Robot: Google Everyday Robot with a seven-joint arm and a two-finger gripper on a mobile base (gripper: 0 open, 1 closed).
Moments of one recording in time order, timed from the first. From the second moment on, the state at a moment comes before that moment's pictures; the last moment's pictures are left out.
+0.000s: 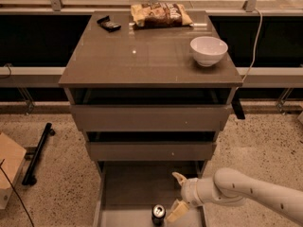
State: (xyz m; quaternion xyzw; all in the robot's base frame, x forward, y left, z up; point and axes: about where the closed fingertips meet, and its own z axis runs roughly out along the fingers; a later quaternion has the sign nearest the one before) arm 0.455 -0.082 0.402 -0.53 0.73 0.30 0.31
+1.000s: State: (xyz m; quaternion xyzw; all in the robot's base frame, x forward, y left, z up) arm 0.465 -0.073 0.293 -0.48 0.76 0.33 0.28
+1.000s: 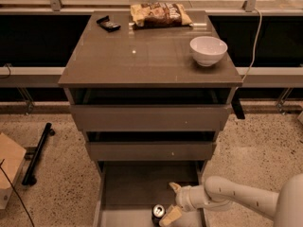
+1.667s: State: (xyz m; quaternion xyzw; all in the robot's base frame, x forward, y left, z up) arm 0.468 -0.070 0.233 -0.45 0.77 0.37 0.26
